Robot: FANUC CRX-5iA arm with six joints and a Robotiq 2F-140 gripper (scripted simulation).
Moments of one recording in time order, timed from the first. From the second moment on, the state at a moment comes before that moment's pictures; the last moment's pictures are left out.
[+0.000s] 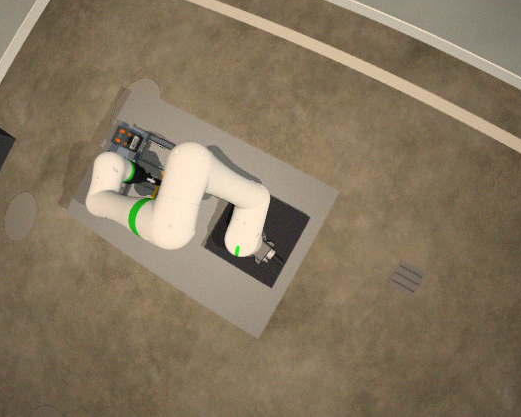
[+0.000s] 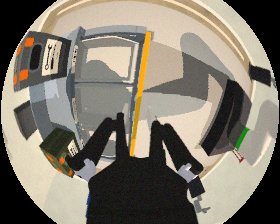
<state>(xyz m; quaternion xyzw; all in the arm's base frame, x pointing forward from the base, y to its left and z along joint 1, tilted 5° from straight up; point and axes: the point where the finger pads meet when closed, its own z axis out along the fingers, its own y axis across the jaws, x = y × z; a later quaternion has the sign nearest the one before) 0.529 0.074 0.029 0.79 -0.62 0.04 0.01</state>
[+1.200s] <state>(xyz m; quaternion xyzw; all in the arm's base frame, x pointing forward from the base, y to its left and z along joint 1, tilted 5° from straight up) 0.525 0.080 0.128 0.79 -0.62 0.04 0.01</state>
